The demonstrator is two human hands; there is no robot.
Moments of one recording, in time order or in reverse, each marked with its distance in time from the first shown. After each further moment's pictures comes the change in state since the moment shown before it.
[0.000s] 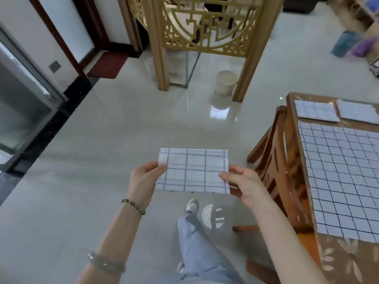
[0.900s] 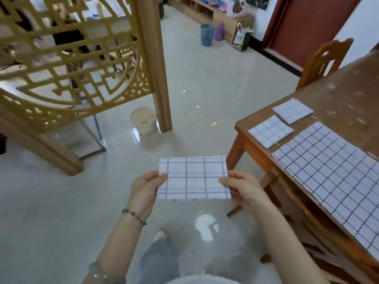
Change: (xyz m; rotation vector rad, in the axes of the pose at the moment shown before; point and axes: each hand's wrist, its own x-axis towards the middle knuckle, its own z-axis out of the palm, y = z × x) left_hand 0.446 0.185 0.212 0.233 -0.647 -0.136; right_hand 0.273 -0.217 0.001 0.379 0.562 -0.093
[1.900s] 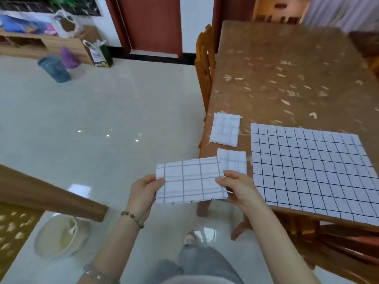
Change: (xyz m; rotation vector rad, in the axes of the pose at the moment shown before) left_hand 0.366 0.150 0.292 0.516 -0.689 -0.055; right_hand 0.250 -0.149 -0.091 0.570 0.696 -0.071
